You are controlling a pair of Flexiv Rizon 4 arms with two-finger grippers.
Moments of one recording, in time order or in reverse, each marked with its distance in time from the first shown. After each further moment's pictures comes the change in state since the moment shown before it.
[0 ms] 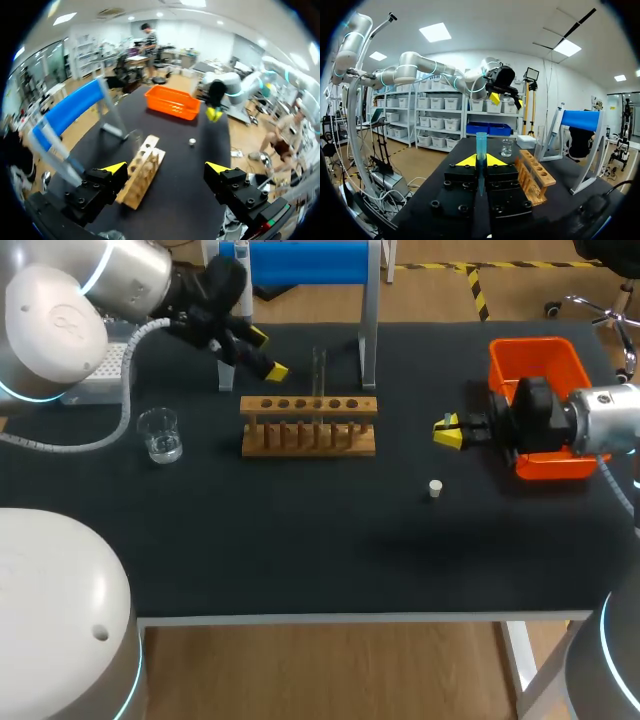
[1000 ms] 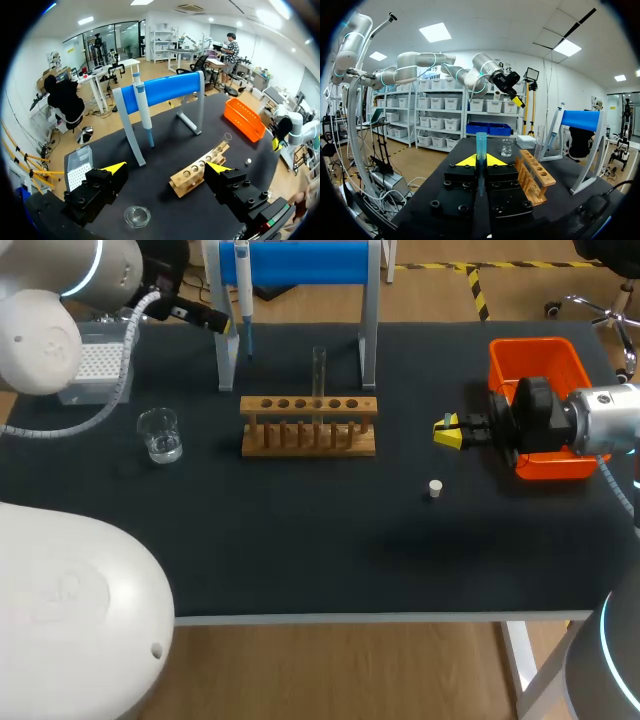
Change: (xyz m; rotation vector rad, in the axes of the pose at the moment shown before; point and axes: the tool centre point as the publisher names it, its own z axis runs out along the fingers) left arm -0.104 0.022 -0.058 0.006 -0.479 -0.368; right arm 0.000 0.000 0.000 0.000 0.000 0.000
